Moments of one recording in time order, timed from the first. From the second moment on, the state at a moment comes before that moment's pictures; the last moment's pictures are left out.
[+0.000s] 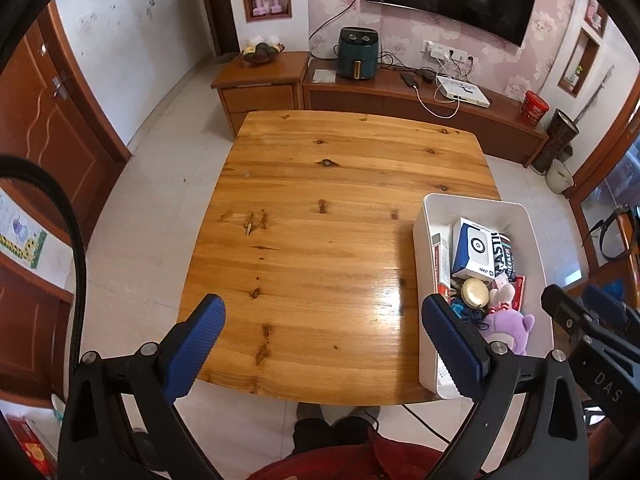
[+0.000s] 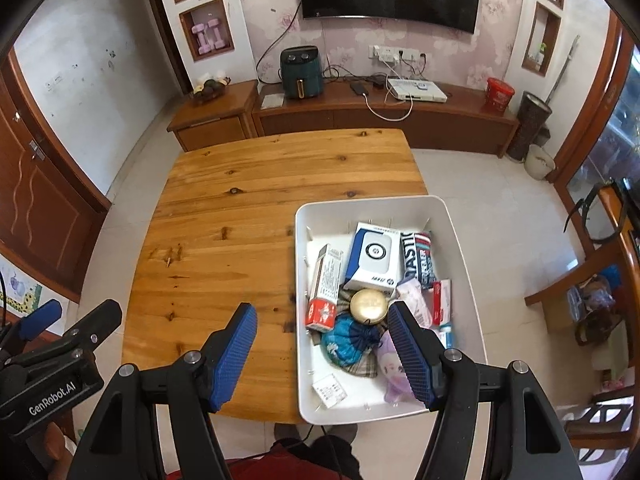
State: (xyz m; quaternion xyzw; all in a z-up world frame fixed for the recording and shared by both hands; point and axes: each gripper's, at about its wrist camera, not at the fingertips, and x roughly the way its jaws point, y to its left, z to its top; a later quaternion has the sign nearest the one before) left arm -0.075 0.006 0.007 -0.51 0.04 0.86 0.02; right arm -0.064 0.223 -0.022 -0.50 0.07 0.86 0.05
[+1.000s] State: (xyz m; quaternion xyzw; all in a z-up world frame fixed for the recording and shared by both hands) left arm -0.075 0.014 -0.002 -0.52 0.06 0.85 0.03; right arm -0.062 0.223 -0.021 -0.49 0.05 0.87 0.07
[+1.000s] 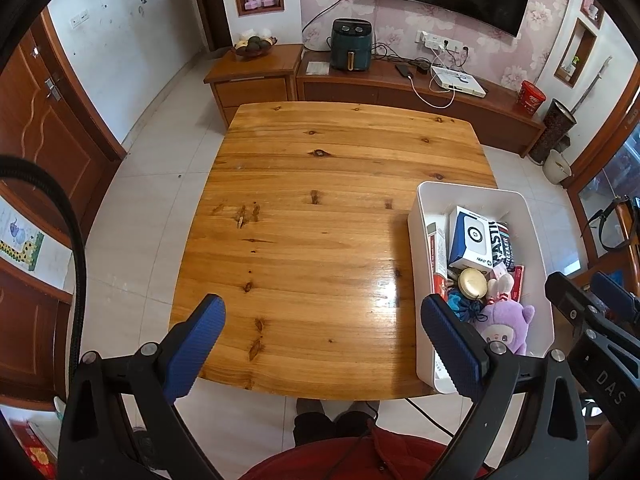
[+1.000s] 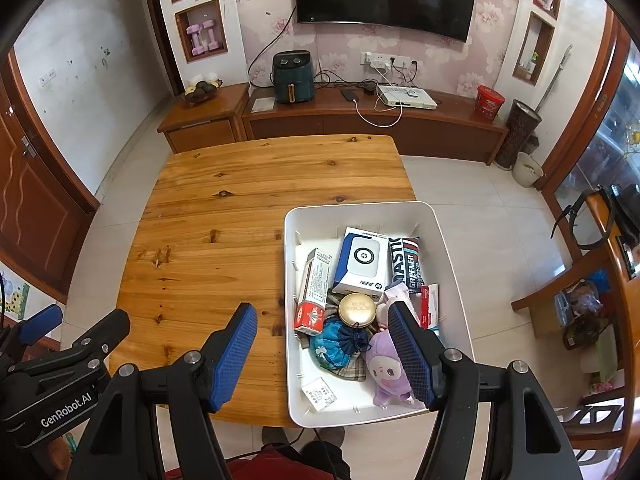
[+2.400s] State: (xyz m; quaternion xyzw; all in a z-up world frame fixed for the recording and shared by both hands) left arm -0.076 0.017 -0.004 -0.53 0.05 0.85 0.04; right arm -0.063 0.228 -0.027 -0.51 0.05 0.86 0.06
